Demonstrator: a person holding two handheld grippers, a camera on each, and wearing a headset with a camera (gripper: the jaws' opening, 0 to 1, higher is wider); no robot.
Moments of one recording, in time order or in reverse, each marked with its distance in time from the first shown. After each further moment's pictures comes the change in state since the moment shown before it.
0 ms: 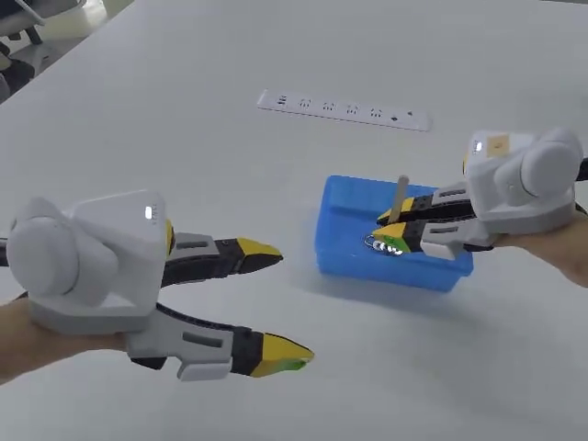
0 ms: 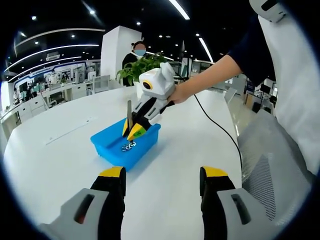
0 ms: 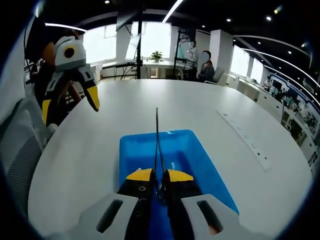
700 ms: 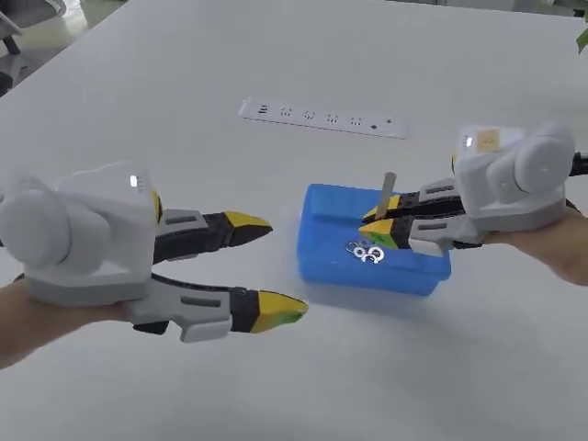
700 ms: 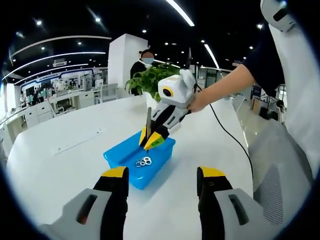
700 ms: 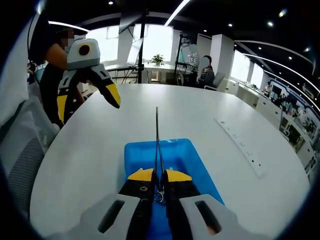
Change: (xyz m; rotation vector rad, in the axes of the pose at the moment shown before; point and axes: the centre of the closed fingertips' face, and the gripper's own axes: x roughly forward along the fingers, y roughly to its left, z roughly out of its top) left arm 0.009 0.031 0.039 0.010 -0.081 0.071; right arm -0.018 0.002 0.015 -0.037 -0.022 -0.009
